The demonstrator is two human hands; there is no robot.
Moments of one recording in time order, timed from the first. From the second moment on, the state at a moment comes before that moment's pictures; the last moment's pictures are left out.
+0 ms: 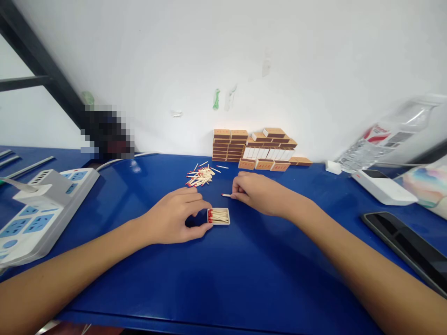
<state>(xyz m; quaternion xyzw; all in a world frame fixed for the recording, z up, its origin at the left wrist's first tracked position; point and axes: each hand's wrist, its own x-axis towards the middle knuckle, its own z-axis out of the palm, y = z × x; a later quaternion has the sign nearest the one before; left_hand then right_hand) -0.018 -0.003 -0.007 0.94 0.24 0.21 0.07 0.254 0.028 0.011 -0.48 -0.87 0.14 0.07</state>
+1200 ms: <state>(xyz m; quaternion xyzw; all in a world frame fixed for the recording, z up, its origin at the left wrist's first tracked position) -0.019 0.001 -0.007 0.94 0.27 0.20 0.08 0.254 0.004 0.008 -0.54 -0.74 0.27 0.30</state>
